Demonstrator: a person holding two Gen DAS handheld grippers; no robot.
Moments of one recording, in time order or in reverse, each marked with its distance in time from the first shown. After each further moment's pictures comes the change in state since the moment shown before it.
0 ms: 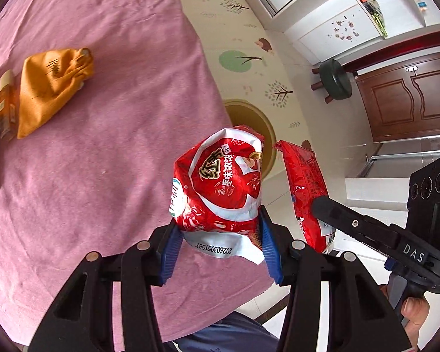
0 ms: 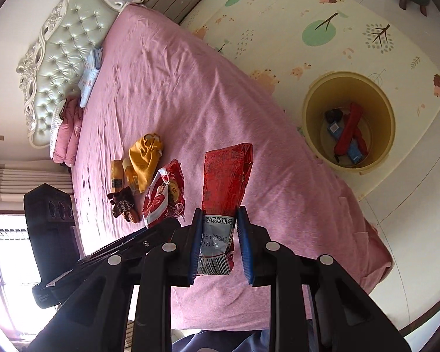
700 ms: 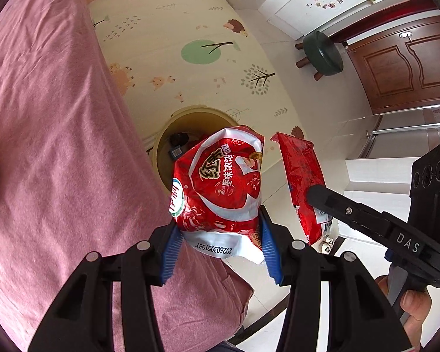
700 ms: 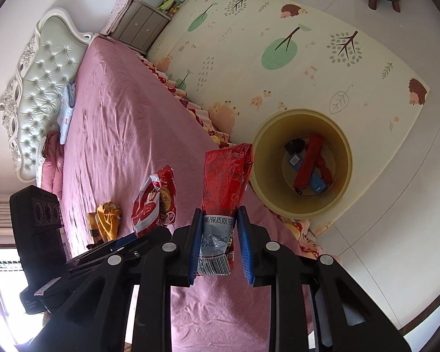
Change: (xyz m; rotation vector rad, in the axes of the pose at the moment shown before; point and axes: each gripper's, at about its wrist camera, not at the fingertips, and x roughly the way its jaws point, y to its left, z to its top) left arm 0.090 -0.112 0.096 0.133 0.092 0.028; right arm -0.029 -0.104 0.108 0.083 -0.061 -0.065
